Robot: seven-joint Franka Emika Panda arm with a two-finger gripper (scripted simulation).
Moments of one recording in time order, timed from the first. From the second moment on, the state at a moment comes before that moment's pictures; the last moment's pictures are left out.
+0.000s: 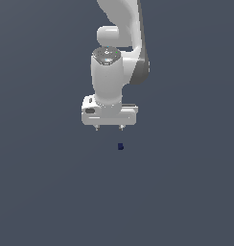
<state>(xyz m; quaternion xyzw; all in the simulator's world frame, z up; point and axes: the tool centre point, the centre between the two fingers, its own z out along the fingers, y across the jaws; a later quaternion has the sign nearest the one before) -0.003 -0.031 0.189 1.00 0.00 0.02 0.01</state>
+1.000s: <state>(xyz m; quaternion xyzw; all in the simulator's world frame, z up) -0.002 -0.023 0.173 1.00 -0.09 0.02 0.00</state>
